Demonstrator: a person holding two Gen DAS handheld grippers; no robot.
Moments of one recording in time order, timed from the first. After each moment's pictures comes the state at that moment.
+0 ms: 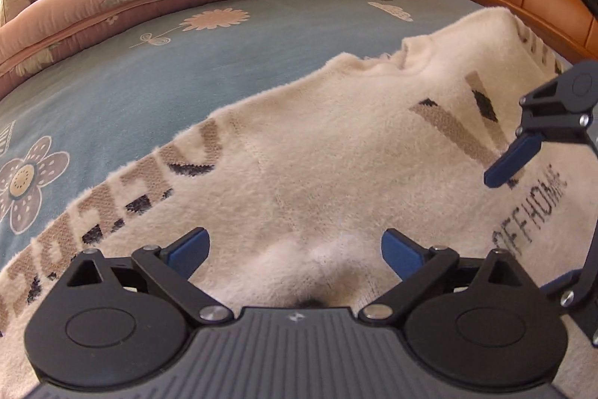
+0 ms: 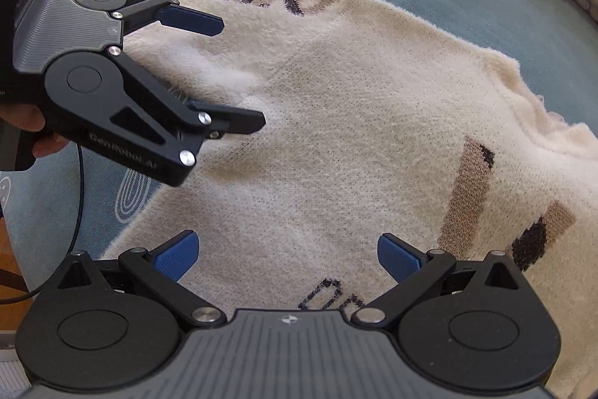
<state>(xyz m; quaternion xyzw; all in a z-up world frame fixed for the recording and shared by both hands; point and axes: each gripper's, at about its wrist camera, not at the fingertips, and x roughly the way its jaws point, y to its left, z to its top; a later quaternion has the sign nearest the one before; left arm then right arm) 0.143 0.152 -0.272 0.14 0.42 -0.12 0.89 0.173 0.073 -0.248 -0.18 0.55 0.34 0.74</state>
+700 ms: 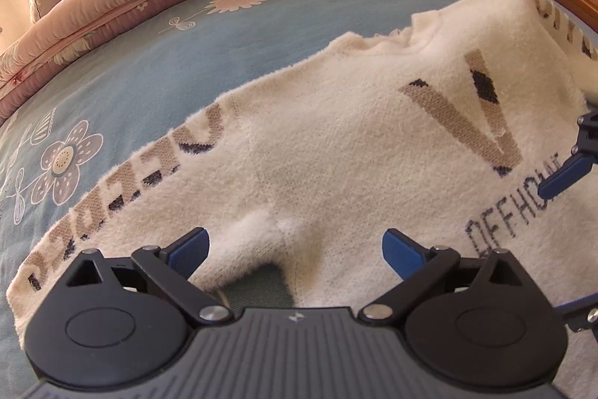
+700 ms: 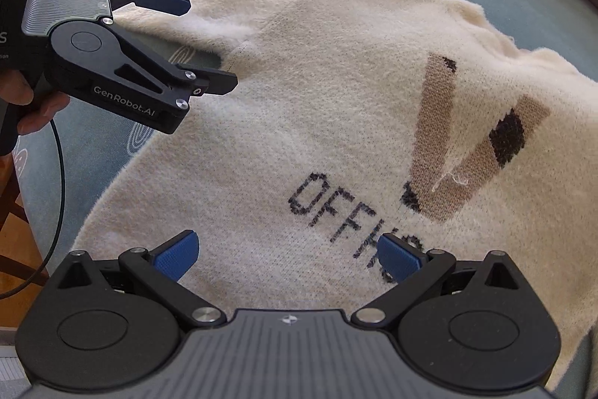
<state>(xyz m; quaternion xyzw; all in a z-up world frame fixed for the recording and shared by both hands) 0.127 0.101 -0.238 0.12 0.45 -0.06 0.88 0.129 0.000 -0.250 -0.14 0.55 0.34 0.75</state>
